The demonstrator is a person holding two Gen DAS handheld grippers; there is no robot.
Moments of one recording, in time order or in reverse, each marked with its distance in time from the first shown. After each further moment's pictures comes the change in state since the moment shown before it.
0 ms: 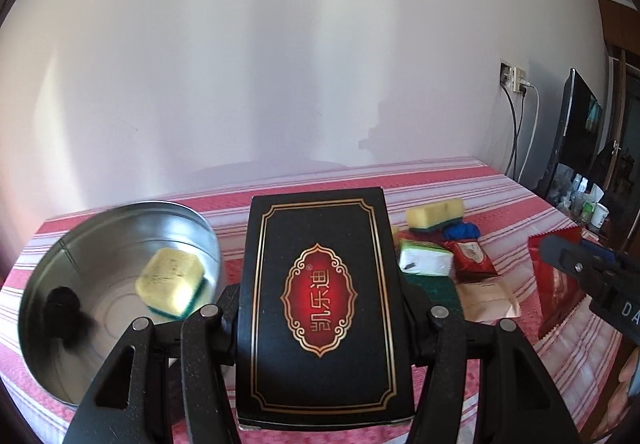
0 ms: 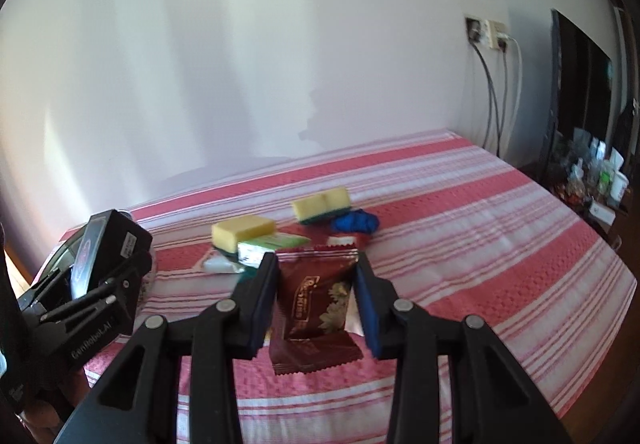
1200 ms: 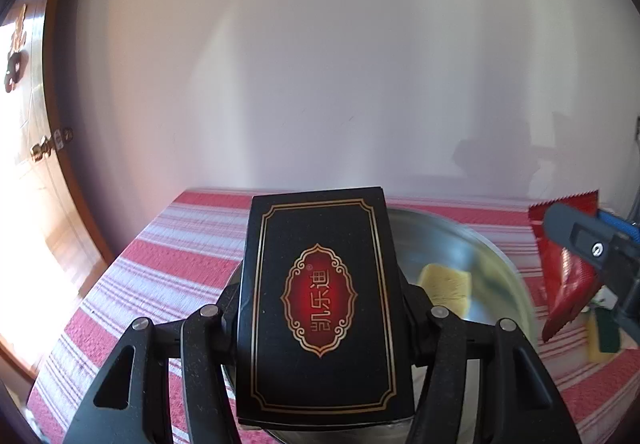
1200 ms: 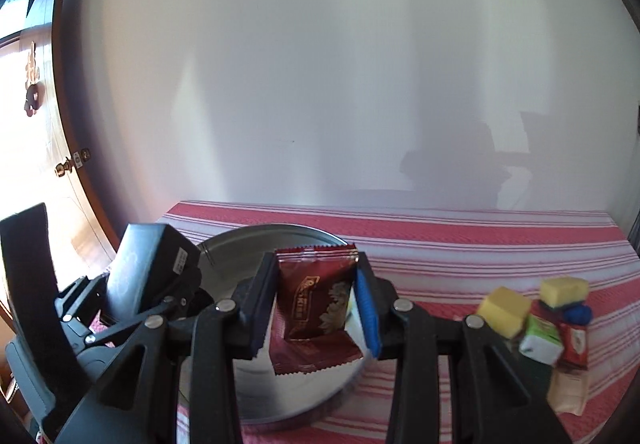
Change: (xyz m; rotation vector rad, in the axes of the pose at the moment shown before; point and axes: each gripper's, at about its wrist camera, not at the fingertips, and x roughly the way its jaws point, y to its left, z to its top) left arm -0.019 0.199 0.008 -0.184 0.033 0.416; right arm 0.045 0.236 0.021 -0.261 -0.006 0.359
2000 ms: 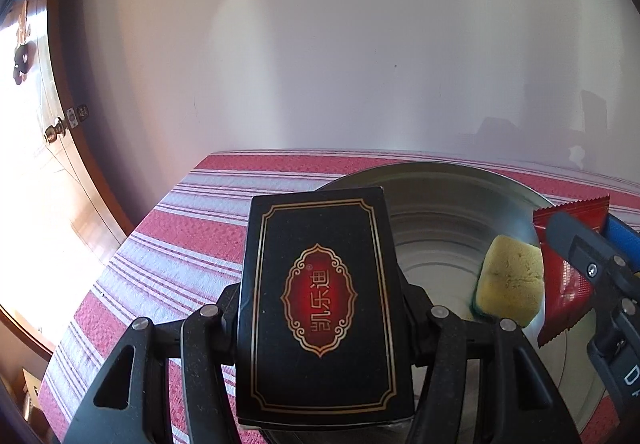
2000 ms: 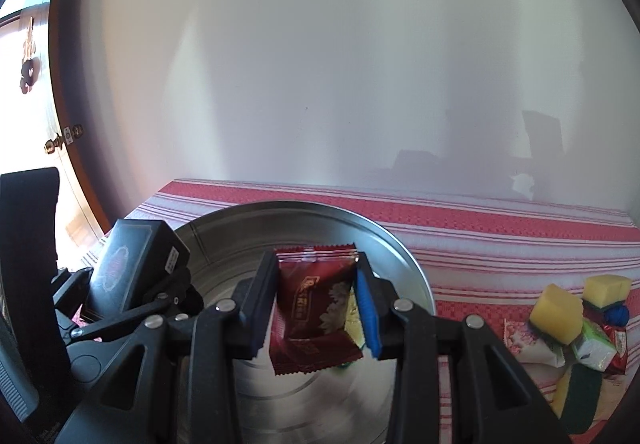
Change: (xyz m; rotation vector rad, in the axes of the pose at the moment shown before) left arm 0.044 0.012 -0.012 0.009 0.113 0.122; right arm 0.049 0.005 -0.022 -0.028 0.038 0.005
